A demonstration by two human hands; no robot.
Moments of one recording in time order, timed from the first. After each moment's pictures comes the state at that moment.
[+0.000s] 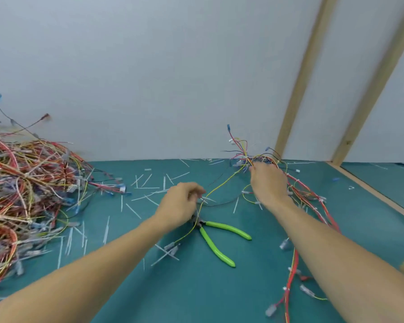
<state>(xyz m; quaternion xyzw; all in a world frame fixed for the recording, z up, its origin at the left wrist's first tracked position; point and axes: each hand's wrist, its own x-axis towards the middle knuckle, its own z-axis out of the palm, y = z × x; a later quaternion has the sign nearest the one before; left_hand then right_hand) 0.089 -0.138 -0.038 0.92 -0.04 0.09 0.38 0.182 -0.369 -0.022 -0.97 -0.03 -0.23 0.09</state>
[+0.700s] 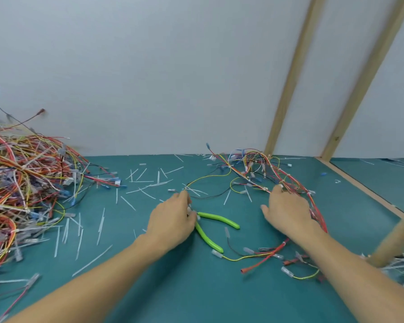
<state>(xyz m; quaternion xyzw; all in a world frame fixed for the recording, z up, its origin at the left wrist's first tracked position) 0.036 -0.159 -0.055 0.97 0.01 0.12 0.23 0.100 -0.427 -0.038 -0.99 0.02 -0.09 -0.09</state>
